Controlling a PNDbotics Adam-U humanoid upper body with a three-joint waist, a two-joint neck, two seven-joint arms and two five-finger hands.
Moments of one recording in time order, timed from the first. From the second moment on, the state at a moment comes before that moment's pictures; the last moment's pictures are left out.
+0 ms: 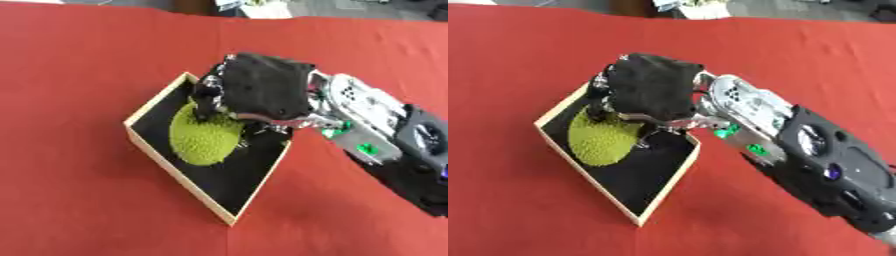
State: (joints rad) left arm -0.19 0.53 0.29 -1.99 0.35 -0.45 0.18; right arm -0.78 -0.60 0.59 -1.85 0.91 -0.34 0.30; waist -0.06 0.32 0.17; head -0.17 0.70
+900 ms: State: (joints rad) left arm -0.19 0.52 0.29 -1.99 0.35 -0.44 0.18; right arm -0.78 -0.65 0.52 -1.90 0.82 -0.48 0.46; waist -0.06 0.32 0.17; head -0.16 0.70
